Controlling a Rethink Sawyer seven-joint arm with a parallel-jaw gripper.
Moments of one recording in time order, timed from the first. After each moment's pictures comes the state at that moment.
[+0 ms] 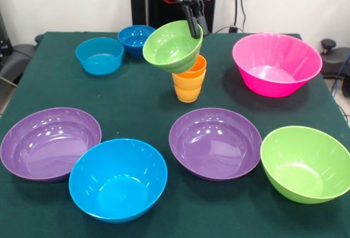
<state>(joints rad) -0.74 -0.84 0.49 2.17 -0.66 -0.40 1.44</state>
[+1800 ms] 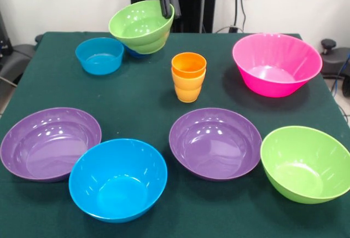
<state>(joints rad) -0.74 -0.97 0.43 2.18 -0.72 -0.40 1.44</state>
